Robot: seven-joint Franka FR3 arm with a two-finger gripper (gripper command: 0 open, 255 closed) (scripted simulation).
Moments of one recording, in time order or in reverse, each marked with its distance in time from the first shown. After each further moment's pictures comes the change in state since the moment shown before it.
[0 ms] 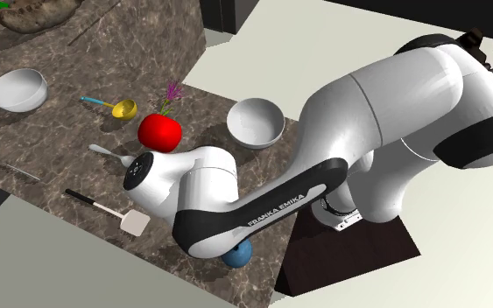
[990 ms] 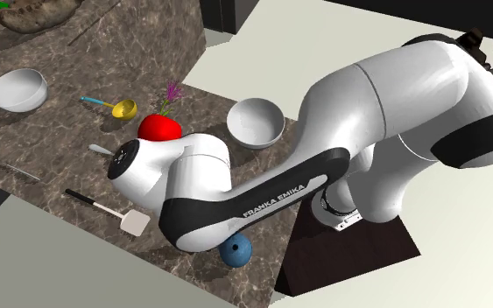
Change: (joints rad) arm -0.008 0.006 -0.011 0.088 -0.015 -0.081 -0.005
